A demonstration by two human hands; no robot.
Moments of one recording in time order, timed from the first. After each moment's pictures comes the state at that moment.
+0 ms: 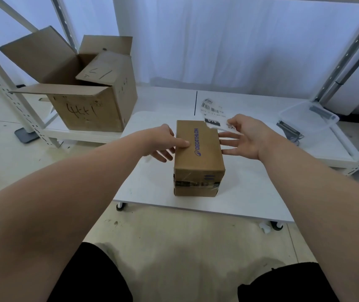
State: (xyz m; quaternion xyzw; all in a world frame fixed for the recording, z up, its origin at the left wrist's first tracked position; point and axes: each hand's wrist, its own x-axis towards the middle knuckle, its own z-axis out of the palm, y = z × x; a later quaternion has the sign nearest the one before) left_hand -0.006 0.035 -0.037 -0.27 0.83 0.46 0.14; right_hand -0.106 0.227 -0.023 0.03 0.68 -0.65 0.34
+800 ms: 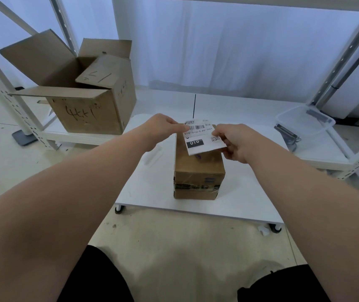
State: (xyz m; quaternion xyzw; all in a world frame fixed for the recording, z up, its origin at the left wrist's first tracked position) left_hand -0.012 0.037 -0.021 -0.26 0.82 0.51 -0.01; right_hand -0.081 0.209 -0.012 0.01 0.78 -0.54 0.31
